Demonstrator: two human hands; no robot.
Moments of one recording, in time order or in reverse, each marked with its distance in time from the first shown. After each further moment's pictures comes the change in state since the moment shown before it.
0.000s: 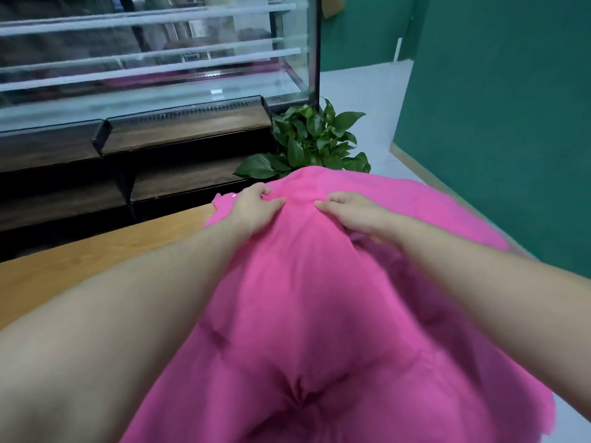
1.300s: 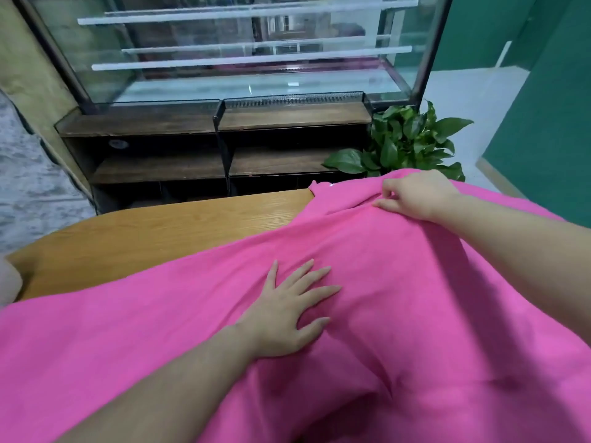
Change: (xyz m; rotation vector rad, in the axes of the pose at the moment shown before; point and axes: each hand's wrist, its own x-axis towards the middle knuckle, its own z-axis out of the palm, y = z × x) left_hand -0.189 -0.139 -0.067 0.462 -0.264 0.491; right_hand 0.045 -0.058 0.043 -1.332 0.175 -0.598
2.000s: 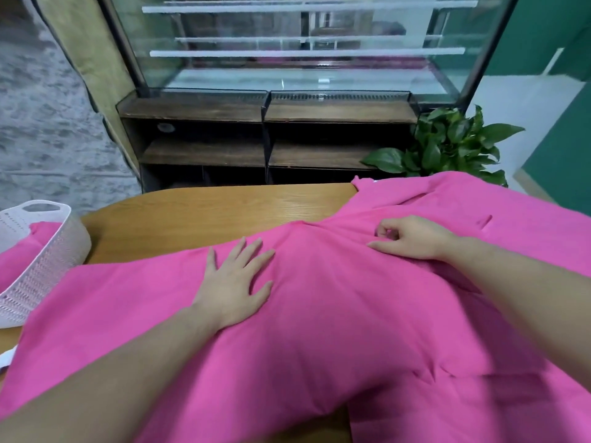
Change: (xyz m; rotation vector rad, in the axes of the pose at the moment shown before) left_hand -0.101 -0.085 -0.047 0.198 0.012 -0.529; right_hand -0.019 -0.100 0.025 0.519 -0.264 -0.059
